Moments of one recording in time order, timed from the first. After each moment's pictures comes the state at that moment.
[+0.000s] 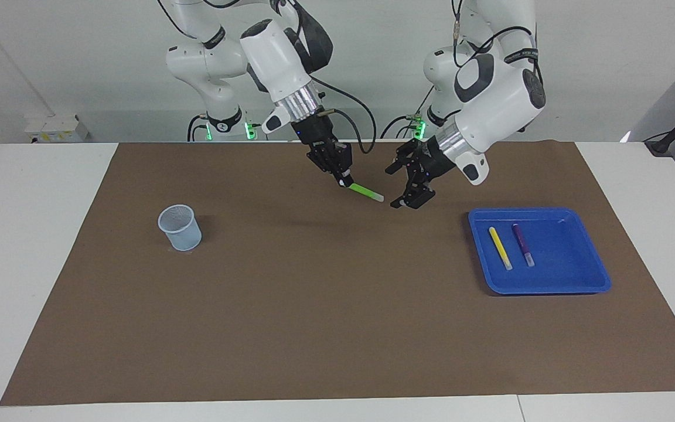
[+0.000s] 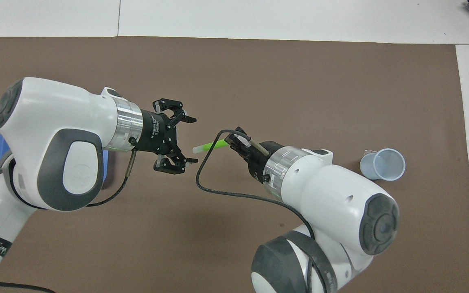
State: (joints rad) left arm 0.16 0.06 -0.60 -1.90 -0.65 2.14 -1.73; right arm 0.11 -0.05 0.49 -2.08 0.39 2.67 1.06
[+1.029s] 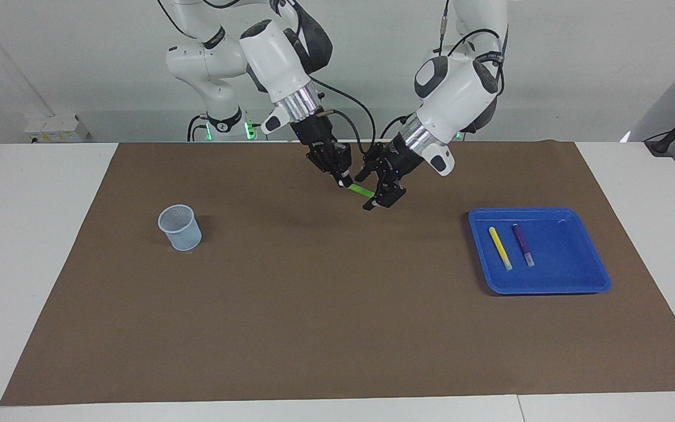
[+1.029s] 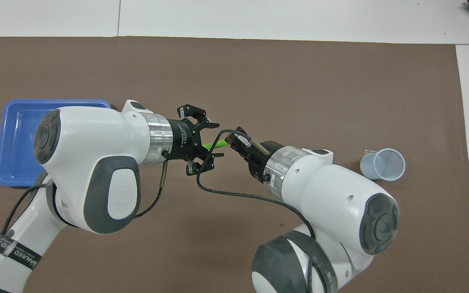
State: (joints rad) left arm 0.06 0.05 -0.60 -1.94 -0.65 2.32 -1.81; right arm 0.10 -0.05 0.49 -2.09 0.39 2.67 1.06
